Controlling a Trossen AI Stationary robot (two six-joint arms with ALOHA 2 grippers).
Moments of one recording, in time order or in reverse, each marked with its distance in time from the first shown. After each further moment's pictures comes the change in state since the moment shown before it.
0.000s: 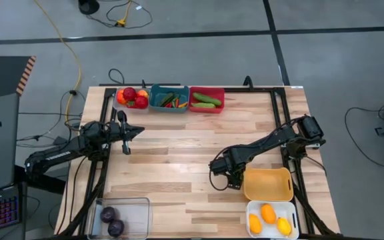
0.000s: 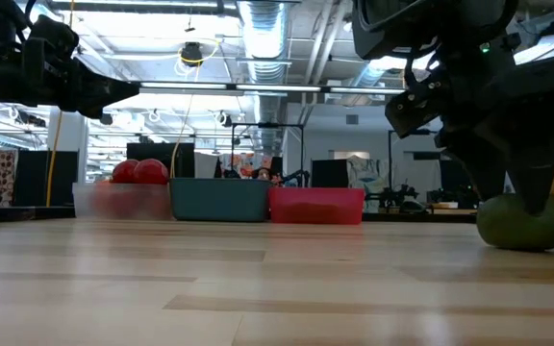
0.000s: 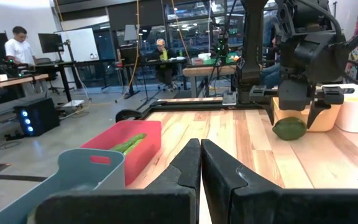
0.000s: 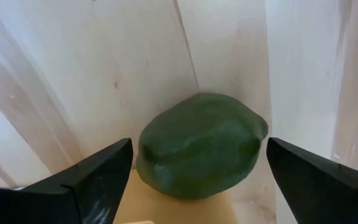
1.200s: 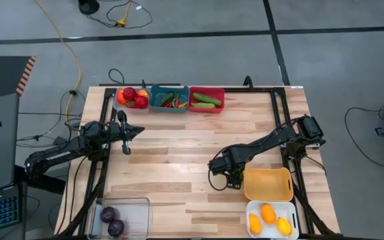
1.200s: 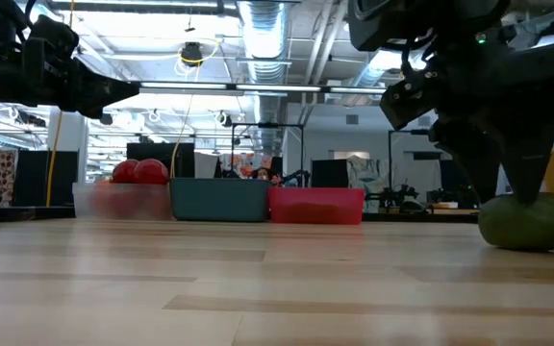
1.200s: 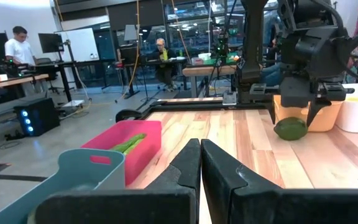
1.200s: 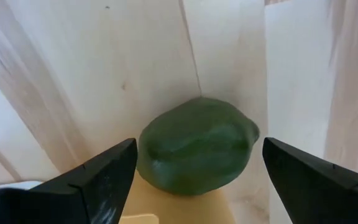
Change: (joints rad) left arm 0.000 0.000 0.000 0.000 0.000 0.000; right arm -0.001 0.000 0.033 -0.021 0.005 -0.044
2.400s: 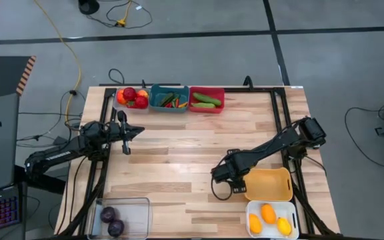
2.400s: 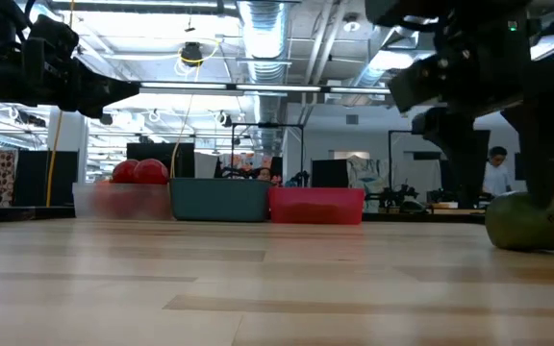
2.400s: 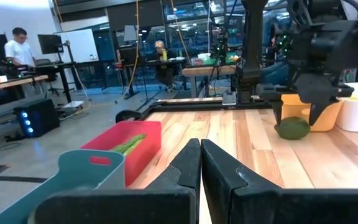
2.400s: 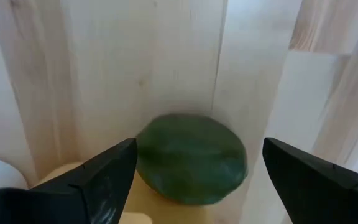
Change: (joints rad) left arm 0.000 0.000 0.000 0.000 0.003 0.005; right arm 0.080 -0.018 -0.010 0.041 0.106 -0.215
